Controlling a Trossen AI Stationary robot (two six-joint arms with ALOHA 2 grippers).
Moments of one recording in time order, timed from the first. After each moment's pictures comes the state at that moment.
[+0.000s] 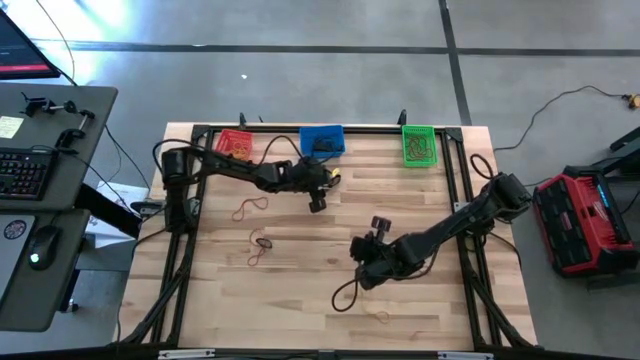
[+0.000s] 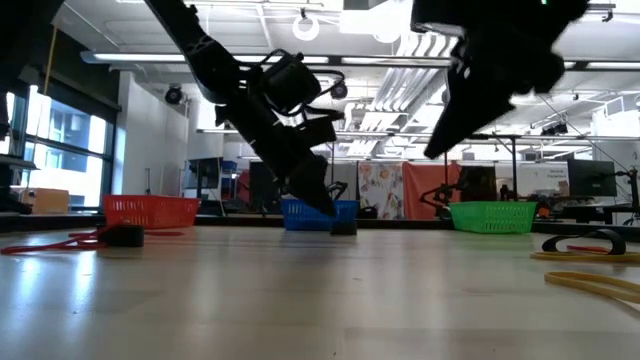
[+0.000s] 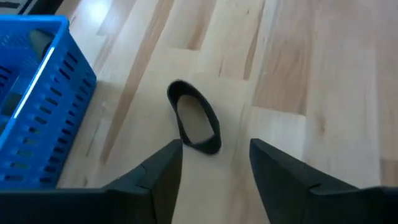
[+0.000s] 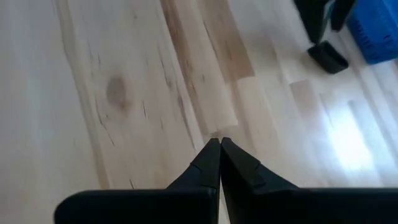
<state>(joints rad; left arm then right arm) 0.25 1.92 1.04 0.10 -0.14 0.11 0.49 1.74 1.17 -0.70 0.63 0.60</state>
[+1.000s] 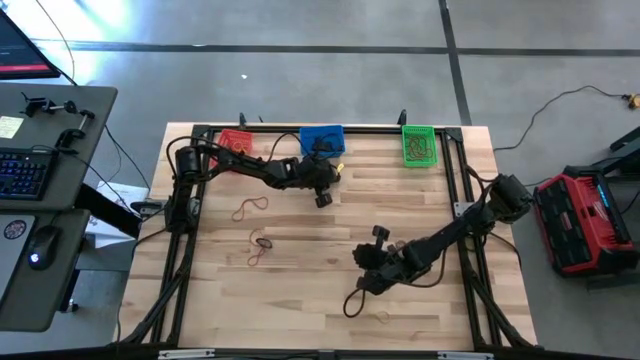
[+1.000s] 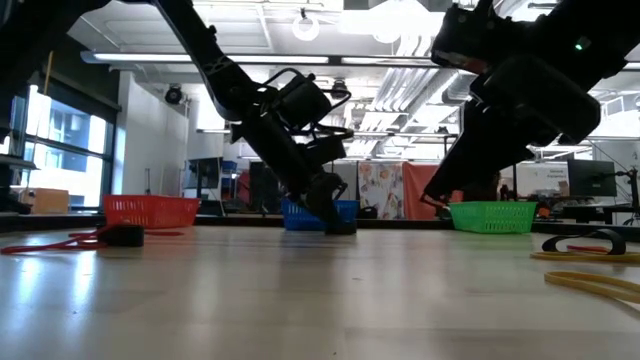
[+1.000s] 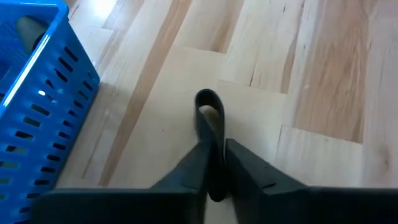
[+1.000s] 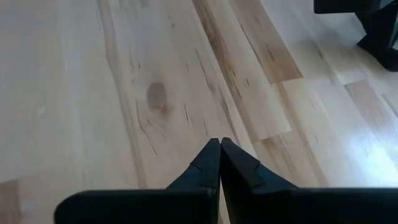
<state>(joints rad) 0.29 2.04 1.11 0.14 -0.13 0.10 0.53 1.74 0.93 -0.26 0.64 0.60</state>
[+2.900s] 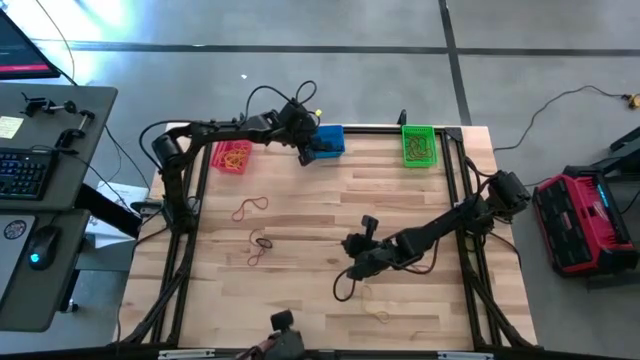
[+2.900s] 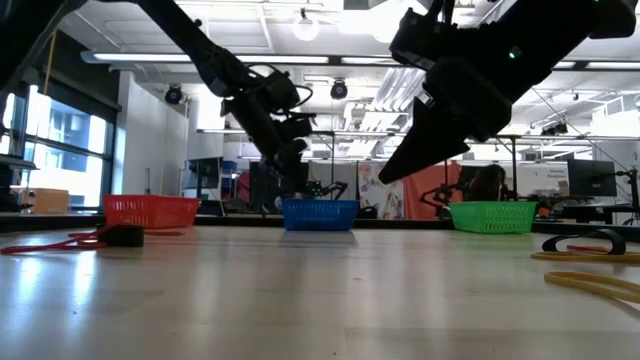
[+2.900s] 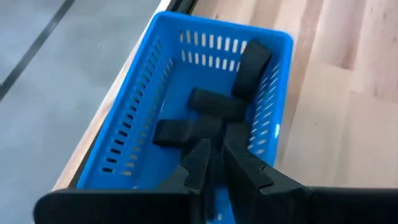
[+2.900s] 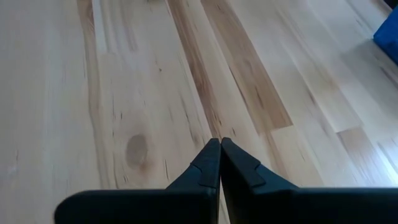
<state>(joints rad) 0.63 1.91 1.27 -0.21 0.08 0.26 0.42 1.74 0.93 -0.10 0.60 0.41</state>
